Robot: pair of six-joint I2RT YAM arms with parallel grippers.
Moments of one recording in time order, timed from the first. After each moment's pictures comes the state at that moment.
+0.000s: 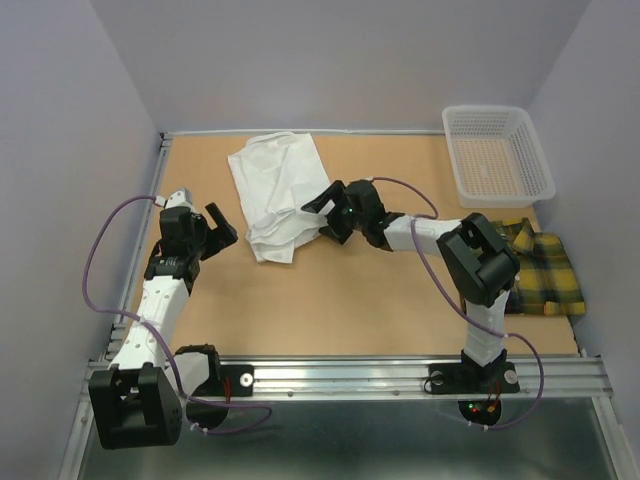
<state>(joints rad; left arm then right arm) 0.03 1.00 0.65 -0.29 0.06 -0.46 0.64 1.95 1.17 0.26 -0.10 1.33</state>
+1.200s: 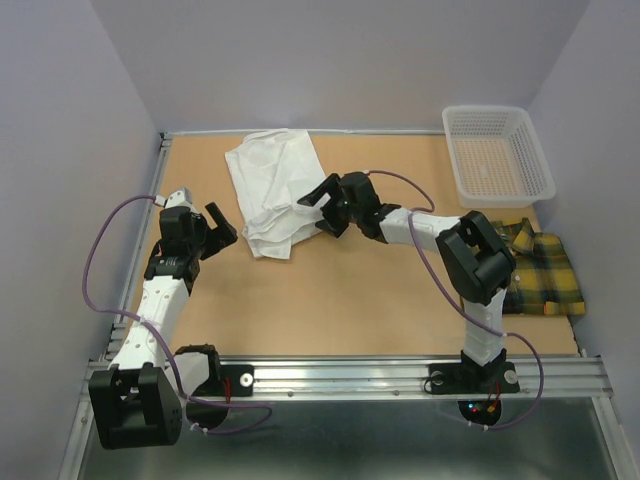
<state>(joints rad) 0.03 0.99 0.65 -0.28 0.06 -0.46 0.64 1.99 1.29 0.17 -0.08 1.35</state>
